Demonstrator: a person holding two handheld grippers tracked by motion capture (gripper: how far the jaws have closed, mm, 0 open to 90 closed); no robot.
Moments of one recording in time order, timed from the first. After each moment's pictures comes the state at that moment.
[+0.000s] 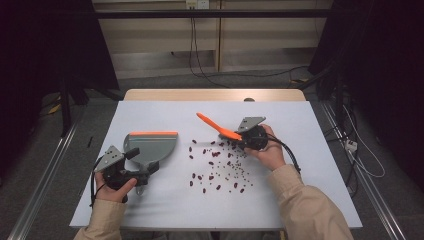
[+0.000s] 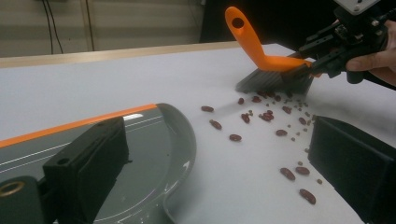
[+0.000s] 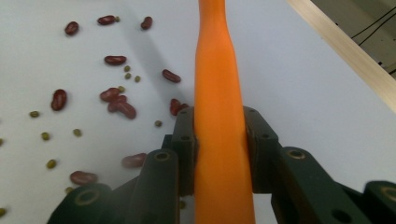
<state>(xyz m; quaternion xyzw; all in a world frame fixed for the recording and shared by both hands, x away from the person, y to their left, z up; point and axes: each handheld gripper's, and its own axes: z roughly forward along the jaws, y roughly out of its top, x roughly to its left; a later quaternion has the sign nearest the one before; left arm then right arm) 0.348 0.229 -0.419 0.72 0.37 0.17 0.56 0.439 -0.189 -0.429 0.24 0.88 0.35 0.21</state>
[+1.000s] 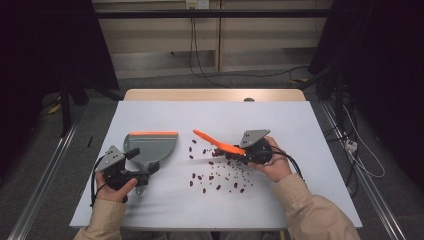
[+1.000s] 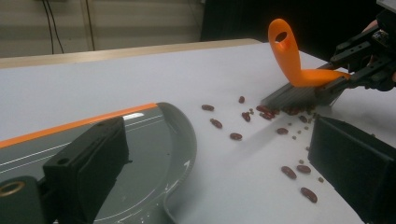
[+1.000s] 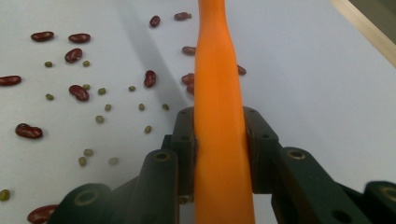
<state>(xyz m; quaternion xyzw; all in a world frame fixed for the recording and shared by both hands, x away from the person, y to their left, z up) 0.348 0.229 -0.419 0.73 0.37 0.17 0.56 0.396 -0.189 -0.424 0.19 0.89 0.36 0.17</state>
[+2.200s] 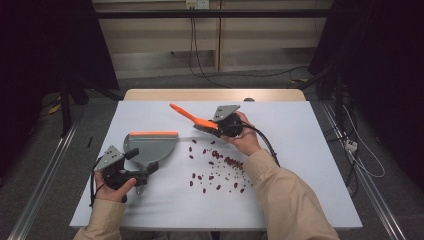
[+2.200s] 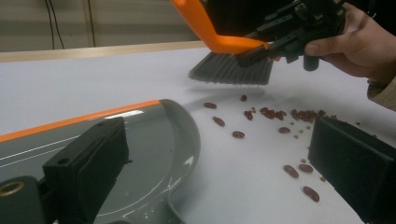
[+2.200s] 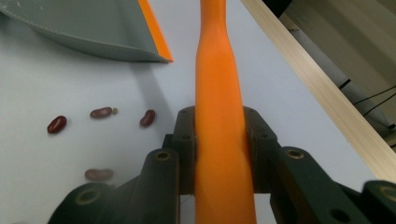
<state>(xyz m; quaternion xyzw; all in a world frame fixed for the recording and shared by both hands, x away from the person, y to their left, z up) 0.350 0.232 -0.421 0.72 0.38 0.16 0.56 0.490 -0.121 -0.423 0.16 0.88 0.40 0.21</state>
